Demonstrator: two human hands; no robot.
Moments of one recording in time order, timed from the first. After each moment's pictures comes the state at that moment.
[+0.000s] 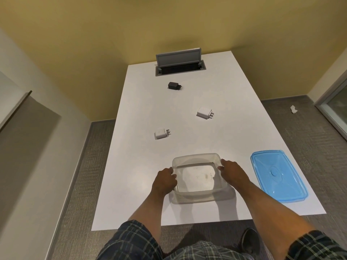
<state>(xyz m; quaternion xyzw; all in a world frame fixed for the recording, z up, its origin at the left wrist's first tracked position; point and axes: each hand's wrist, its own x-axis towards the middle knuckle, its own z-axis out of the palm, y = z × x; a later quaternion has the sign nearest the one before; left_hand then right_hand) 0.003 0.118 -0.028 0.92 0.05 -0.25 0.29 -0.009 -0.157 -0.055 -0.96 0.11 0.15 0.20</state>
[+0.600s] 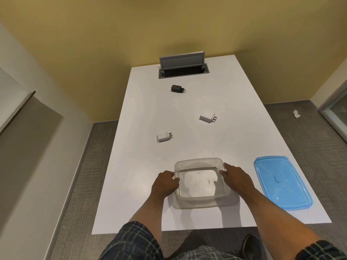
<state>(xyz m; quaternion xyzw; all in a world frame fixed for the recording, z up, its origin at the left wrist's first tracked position) 0.008 0.127 -0.024 0.92 0.06 -0.26 0.30 -0.012 -0.156 -0.043 -0.96 0.12 0.17 0.18</state>
